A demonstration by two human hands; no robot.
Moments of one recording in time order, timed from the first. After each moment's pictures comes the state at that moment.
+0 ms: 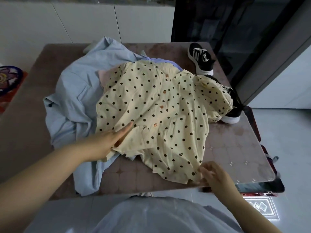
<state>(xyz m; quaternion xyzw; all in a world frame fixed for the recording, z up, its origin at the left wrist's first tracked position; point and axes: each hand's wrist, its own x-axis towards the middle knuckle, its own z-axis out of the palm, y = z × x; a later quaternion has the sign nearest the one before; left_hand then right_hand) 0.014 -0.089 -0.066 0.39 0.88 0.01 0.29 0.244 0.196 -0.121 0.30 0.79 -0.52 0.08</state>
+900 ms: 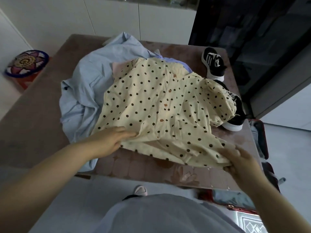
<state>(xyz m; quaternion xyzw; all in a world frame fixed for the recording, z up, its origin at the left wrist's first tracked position) 0.061 -0.079 -0.077 0.36 0.90 0.14 0.21 0.222 0.264 -0.051 0.37 0.62 -0.69 0.02</state>
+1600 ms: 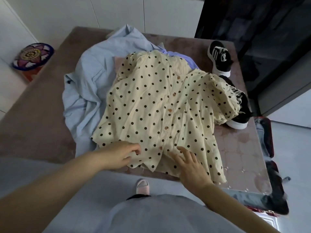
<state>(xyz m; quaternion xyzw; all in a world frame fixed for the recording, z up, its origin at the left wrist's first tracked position) 0.100 -0.059 -0.095 0.34 0.87 0.11 0.33 0.217 0.195 -0.147 -0.08 0.98 -0.16 0.08</state>
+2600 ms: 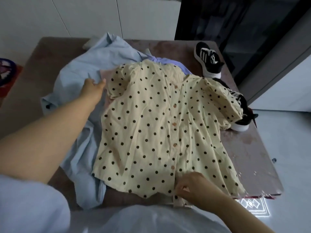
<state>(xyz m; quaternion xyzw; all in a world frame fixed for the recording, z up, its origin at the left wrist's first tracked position) -0.150 -0.060 -0.072 -0.08 0.90 0.42 0.07 0.183 0.153 -0.114 -0.02 0.93 -0.29 0.22</state>
